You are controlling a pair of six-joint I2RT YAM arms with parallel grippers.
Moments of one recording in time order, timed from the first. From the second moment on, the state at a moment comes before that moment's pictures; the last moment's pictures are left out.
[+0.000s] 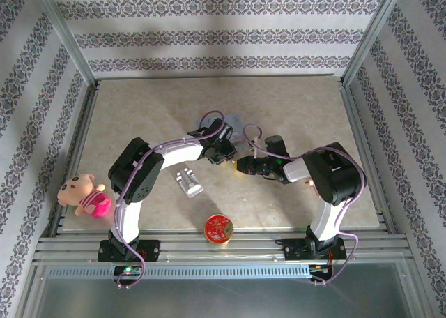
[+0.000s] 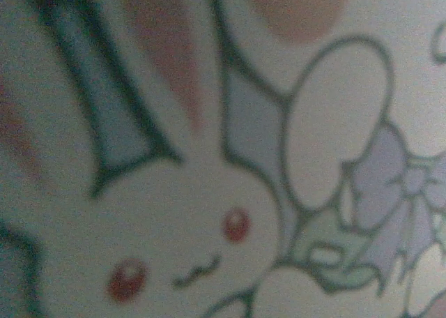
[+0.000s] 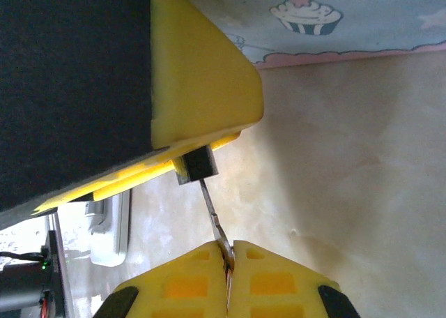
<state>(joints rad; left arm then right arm) -0.66 2.00 1.31 -0.32 0.11 -1.18 0.37 1.81 0.59 0.52 -0.76 0.58</state>
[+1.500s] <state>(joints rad) -0.66 2.00 1.32 -0.28 0.14 -1.21 0.41 1.75 0.57 0.54 -0.62 0.60</state>
